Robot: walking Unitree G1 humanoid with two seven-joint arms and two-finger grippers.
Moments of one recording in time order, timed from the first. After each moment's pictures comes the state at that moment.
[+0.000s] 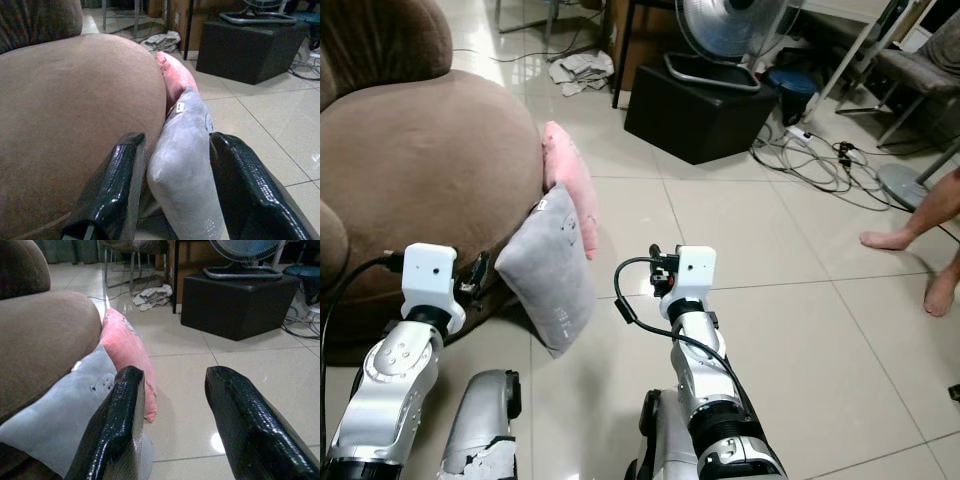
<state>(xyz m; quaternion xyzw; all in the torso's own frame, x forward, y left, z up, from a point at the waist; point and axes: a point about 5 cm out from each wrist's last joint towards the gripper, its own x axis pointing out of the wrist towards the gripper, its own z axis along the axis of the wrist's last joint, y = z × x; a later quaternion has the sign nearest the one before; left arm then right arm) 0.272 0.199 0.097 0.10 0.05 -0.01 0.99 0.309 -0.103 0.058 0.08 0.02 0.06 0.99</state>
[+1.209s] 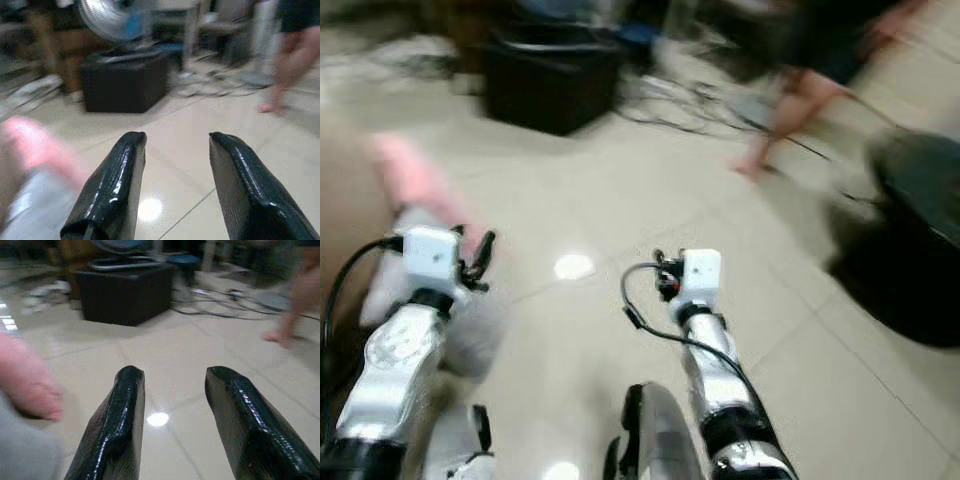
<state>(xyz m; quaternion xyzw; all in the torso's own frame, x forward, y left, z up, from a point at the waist) 0.290 0.185 0.115 0.10 -0.03 -0.06 0.99 0.302 -0.121 0.048 0.06 0.04 0.08 0.99</state>
